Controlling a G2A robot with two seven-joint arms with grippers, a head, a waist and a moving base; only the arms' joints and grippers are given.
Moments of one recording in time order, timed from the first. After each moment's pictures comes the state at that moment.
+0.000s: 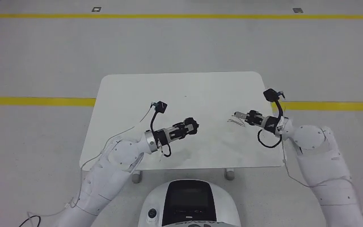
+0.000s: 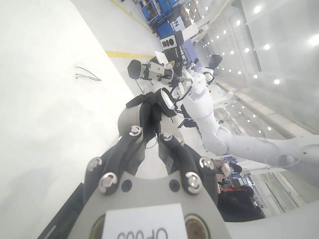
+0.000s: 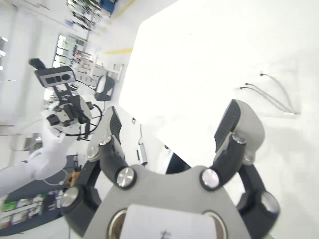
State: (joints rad) left arm 1.33 -1.15 -1.06 -1.66 0.04 -0.34 -0.60; right arm -1.33 -1.00 1.47 -1.53 -0.26 -0.23 0.95
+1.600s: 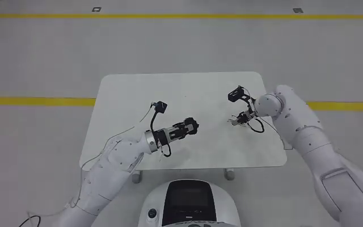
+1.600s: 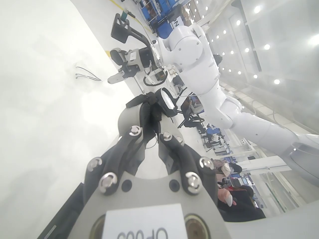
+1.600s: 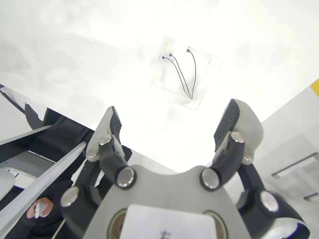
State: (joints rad) left arm 1.33 -1.15 -1.06 -1.66 0.04 -0.34 -0.60; right arm -0.74 -1.05 0.82 -1.08 -0.76 -0.34 1.19
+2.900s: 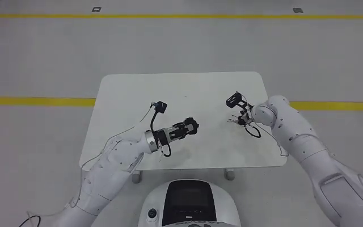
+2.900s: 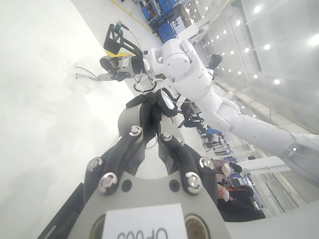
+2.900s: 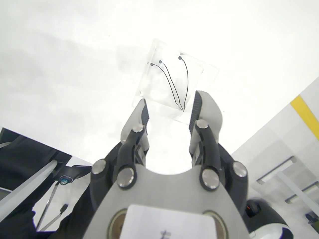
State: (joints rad) left arm 1.33 -1.15 -1.06 -1.66 0.04 -0.34 -0.60; right arm -0.78 -1.05 0.76 -1.06 -0.91 -0.34 0.98
